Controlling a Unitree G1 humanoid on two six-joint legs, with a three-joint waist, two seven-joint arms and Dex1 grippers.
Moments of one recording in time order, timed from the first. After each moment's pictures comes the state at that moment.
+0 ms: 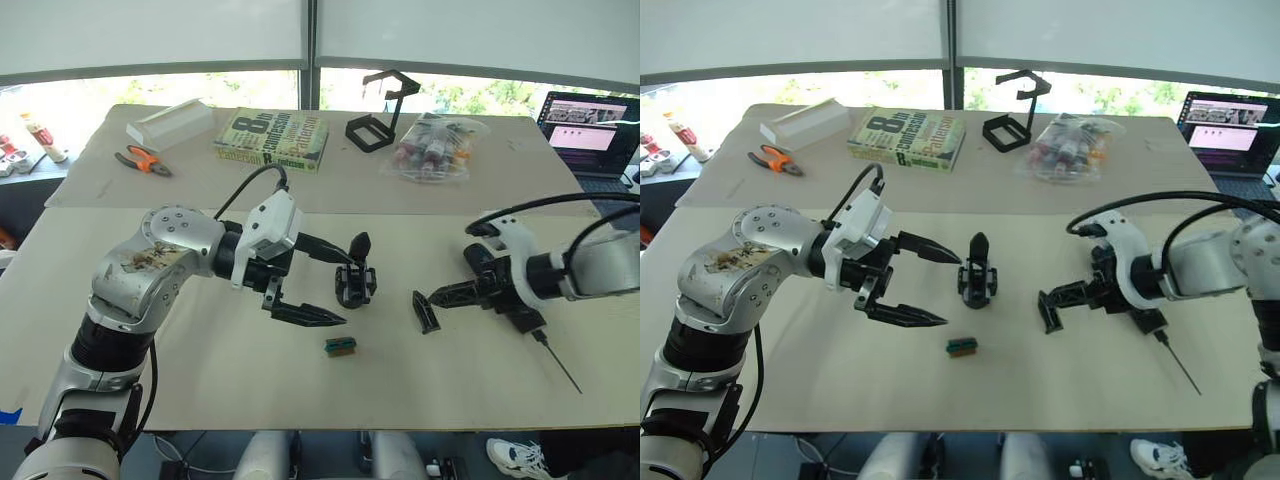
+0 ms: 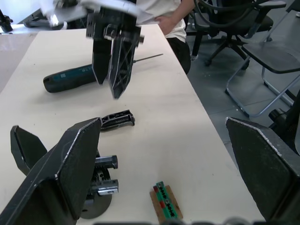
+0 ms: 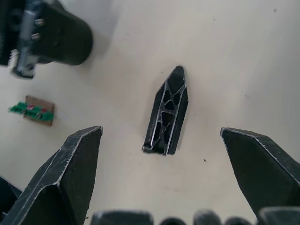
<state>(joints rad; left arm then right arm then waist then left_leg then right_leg) -0.70 0.66 -0.15 -0.36 -0.56 0.71 -1.31 -0.76 -1.04 0.14 0.04 1.64 1.60 -0.19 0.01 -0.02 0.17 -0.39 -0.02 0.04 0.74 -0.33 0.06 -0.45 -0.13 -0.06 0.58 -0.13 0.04</state>
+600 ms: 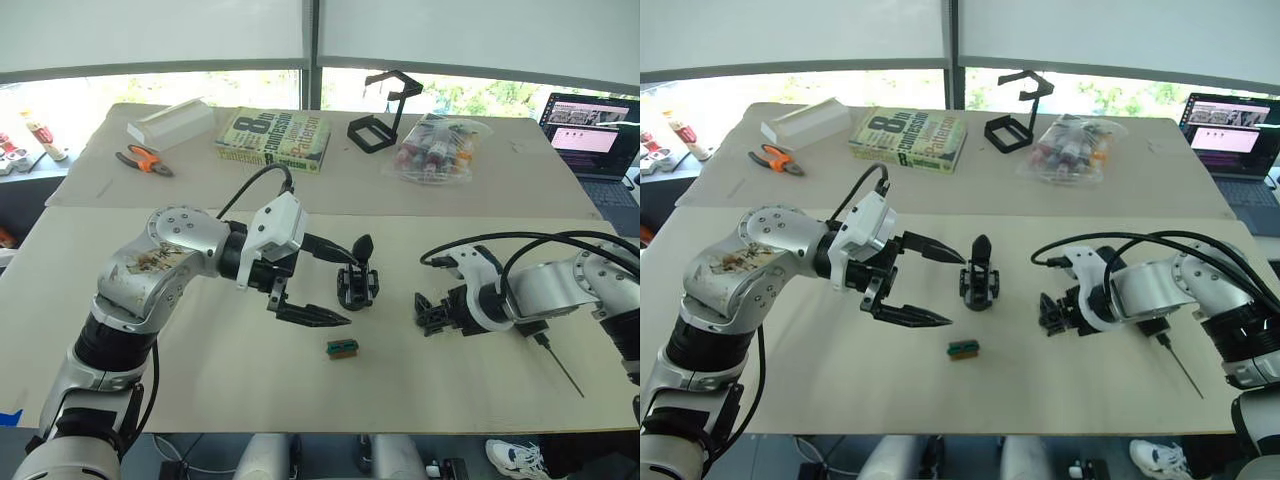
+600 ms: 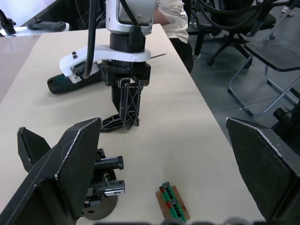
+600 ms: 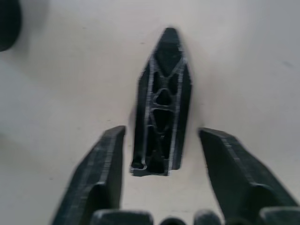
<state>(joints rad) -0.71 0.66 -0.17 -0.36 -0.55 0.69 -1.28 -0.69 -1.04 0.37 0.03 1.90 1.40 -0.57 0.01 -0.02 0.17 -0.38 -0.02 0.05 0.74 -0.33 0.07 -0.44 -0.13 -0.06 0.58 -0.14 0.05</state>
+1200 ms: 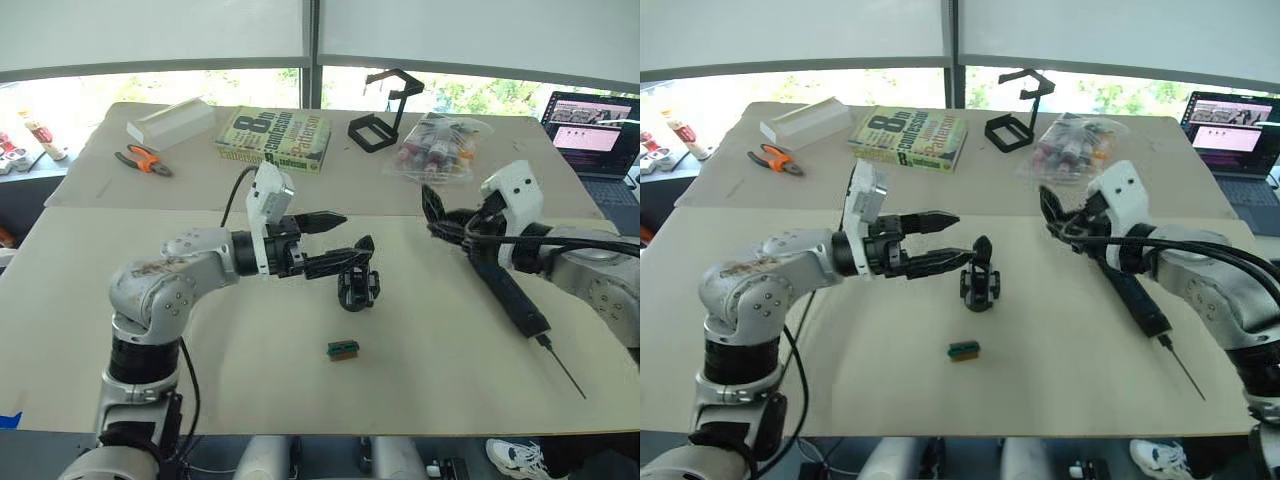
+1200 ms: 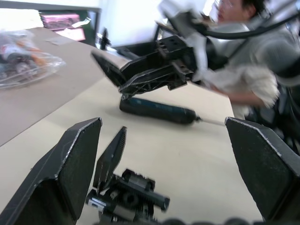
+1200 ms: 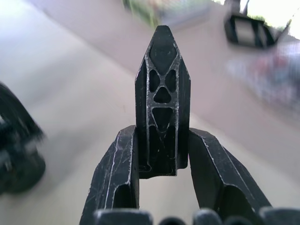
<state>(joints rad) -0.60 0.34 0.04 -0.39 -0.74 0.99 -0.68 -0.47 -0.96 0.11 -0.23 0.76 0.52 0.44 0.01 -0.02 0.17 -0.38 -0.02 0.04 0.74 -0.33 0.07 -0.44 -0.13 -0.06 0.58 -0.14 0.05</state>
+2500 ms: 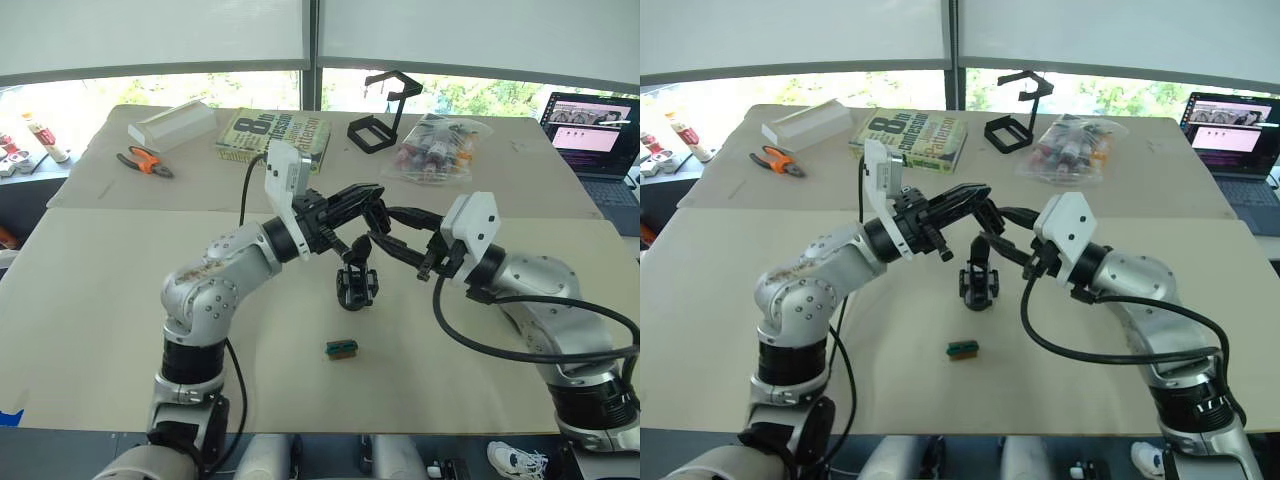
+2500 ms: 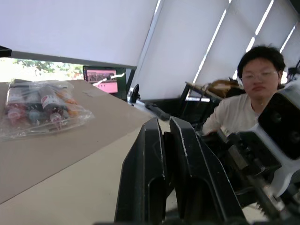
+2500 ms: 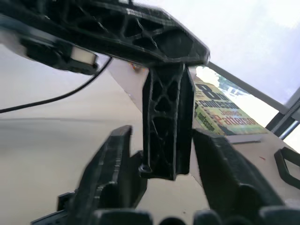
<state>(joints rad) -0.69 0.27 0.02 -0.31 -0.77 0.86 -0.56 -0.41 -0.72 0.01 -0.45 0.50 0.36 0.74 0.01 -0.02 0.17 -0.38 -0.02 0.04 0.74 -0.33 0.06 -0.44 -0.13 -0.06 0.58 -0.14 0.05</state>
